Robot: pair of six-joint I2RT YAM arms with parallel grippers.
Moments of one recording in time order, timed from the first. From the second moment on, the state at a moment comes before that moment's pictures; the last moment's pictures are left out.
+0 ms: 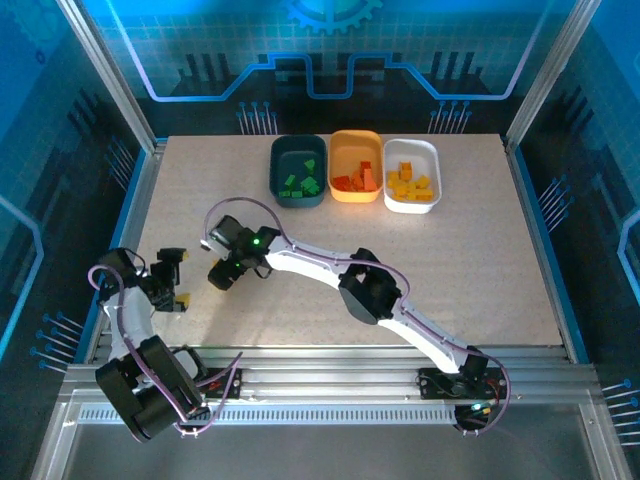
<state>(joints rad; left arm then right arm) 0.68 1.04 0.54 -0.60 0.62 -0.98 1.05 2.66 2.41 -0.68 -0.08 0.05</state>
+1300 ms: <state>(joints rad) 0.56 1.03 0.47 -0.47 0.69 -0.98 0.99 2.21 1.88 -0.49 0.00 0.14</state>
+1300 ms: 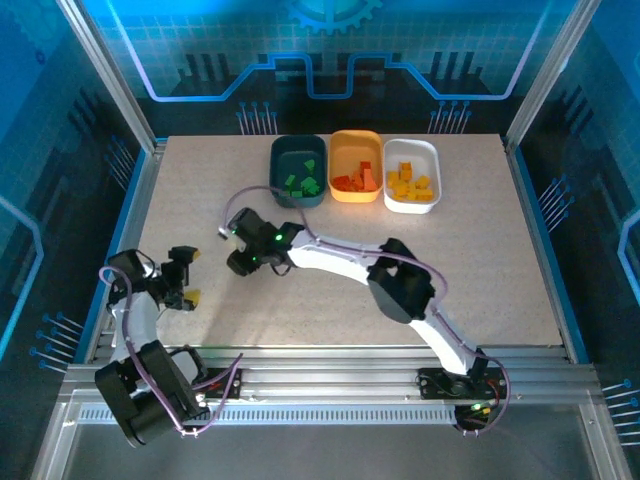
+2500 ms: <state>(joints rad) 0.07 1.36 0.70 -0.44 0.58 -0.90 0.30 1.92 1.64 -0.64 0.22 0.29</state>
